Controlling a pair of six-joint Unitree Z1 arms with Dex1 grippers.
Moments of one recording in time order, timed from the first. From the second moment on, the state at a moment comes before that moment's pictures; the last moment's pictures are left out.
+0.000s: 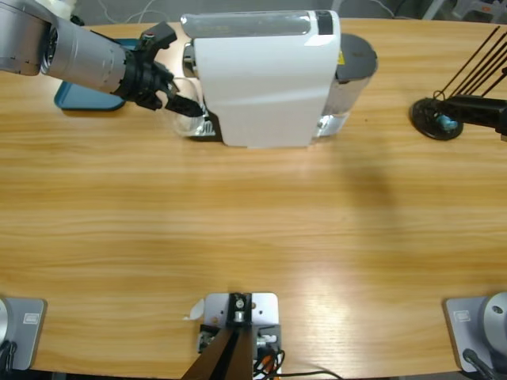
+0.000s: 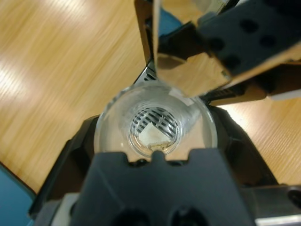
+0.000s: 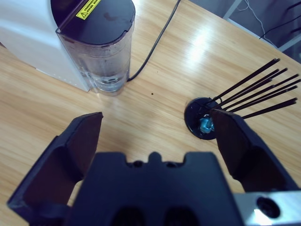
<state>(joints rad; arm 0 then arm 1) -0.56 1.87 -1.13 0.18 -0.22 0.26 0.72 1.09 -0.83 0.50 -0.35 0.08</state>
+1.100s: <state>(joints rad) -0.57 1.81 -1.14 0.22 -0.14 0.28 0.72 1.09 -0.83 0.48 -0.33 0.08</state>
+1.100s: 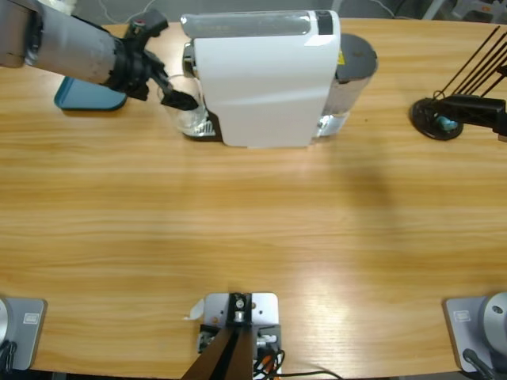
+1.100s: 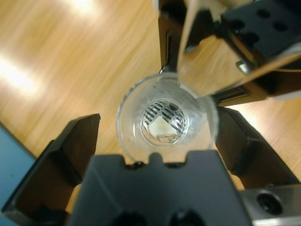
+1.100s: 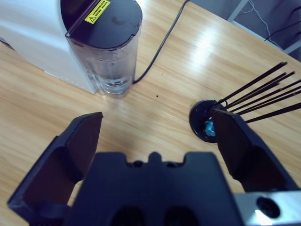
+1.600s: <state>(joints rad) -0.51 1.39 -0.97 0.37 -0.14 0.13 0.72 1.15 -0.86 0.53 -0.25 0.06</state>
